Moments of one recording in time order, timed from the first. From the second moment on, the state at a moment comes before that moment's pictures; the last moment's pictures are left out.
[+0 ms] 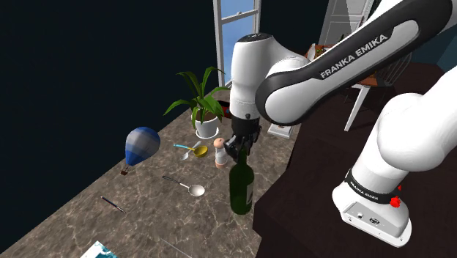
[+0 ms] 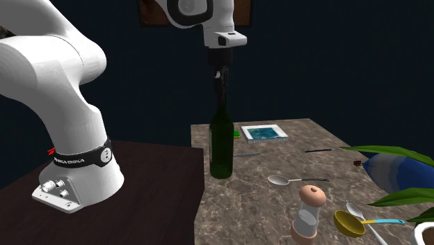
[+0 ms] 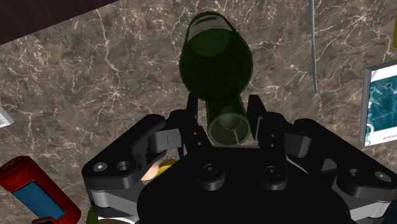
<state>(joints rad) 0.15 -0.43 0.52 -2.69 0.29 2.36 0.45</state>
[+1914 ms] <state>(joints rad) 0.15 -0.60 0.42 -2.41 0.25 1.91 0.45</state>
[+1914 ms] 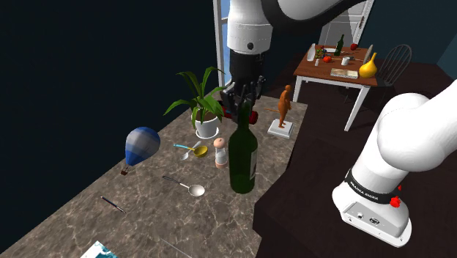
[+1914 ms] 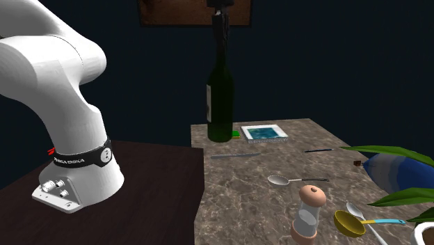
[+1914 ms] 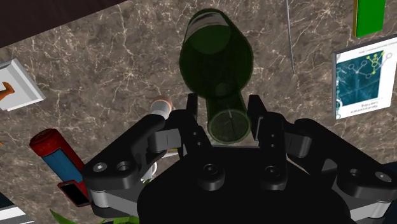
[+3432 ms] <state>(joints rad) 0.13 -0.57 0.37 -2.08 0.21 1.61 0.46</state>
